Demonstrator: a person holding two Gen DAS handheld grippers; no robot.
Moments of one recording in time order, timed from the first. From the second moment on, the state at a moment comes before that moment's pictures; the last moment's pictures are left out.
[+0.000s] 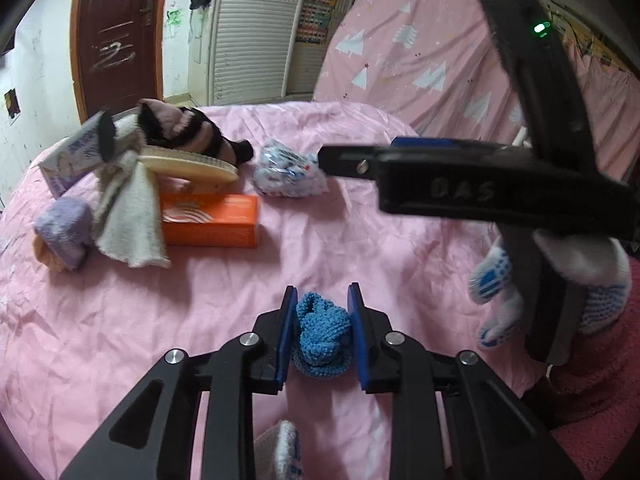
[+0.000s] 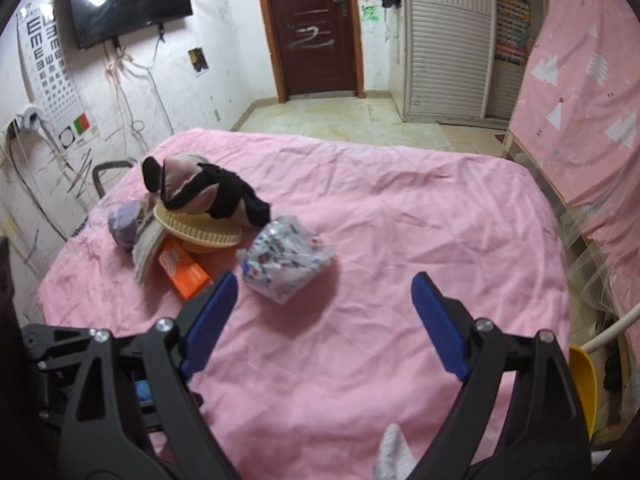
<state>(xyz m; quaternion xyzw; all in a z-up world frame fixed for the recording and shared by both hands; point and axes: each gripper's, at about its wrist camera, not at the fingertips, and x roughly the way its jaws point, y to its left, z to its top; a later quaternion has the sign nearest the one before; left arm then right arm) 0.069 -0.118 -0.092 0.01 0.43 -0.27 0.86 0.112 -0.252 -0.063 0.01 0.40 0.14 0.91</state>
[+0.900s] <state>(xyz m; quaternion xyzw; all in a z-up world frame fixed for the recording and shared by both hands) 0.070 -0.071 -0.062 -0.03 0.40 -0.23 0.89 0.148 -0.227 -0.080 -0.01 0.42 0.13 0.90</state>
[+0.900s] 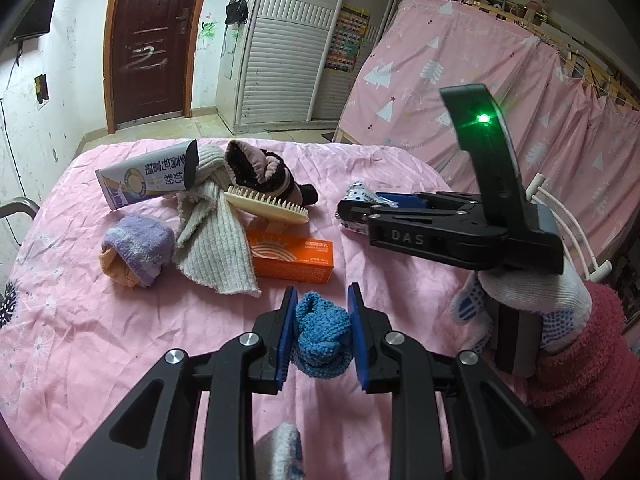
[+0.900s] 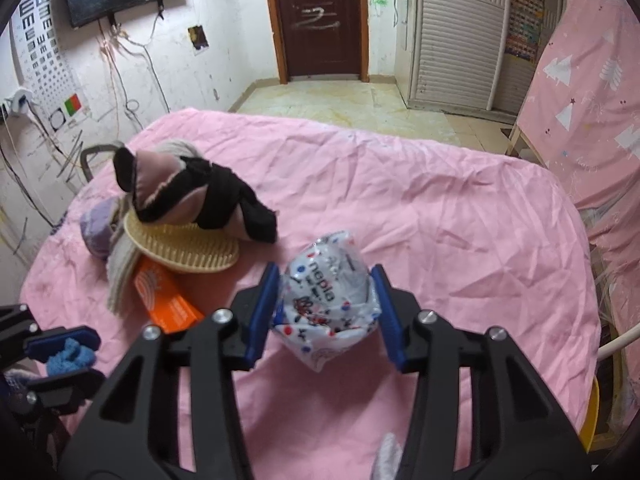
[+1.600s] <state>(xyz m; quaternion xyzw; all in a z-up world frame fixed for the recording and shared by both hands) 0.066 -0.150 -0.018 -0.02 0.37 -0.28 0.89 0.081 -0.354 -0.045 0.09 0.35 0.05 0.93</state>
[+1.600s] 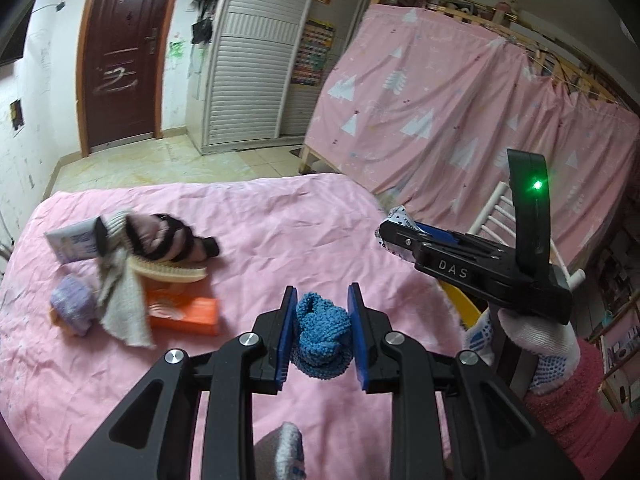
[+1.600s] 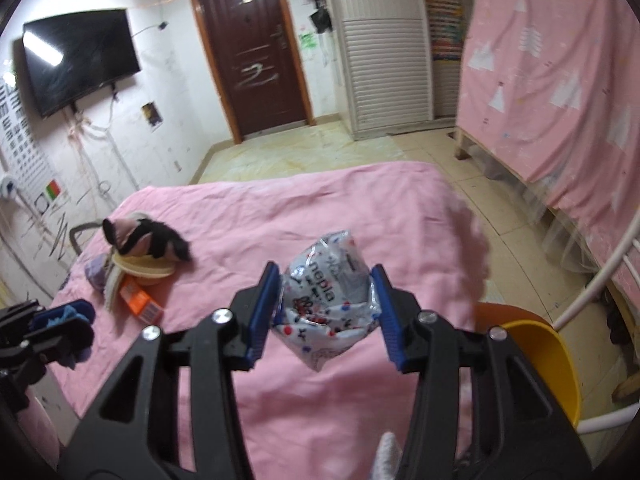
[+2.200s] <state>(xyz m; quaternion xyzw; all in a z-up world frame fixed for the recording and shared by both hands) 0.069 -0.246 -0.018 0.00 0.39 -0.37 0.84 0.030 -0.464 -0.052 0.17 0.31 -0.04 0.93</state>
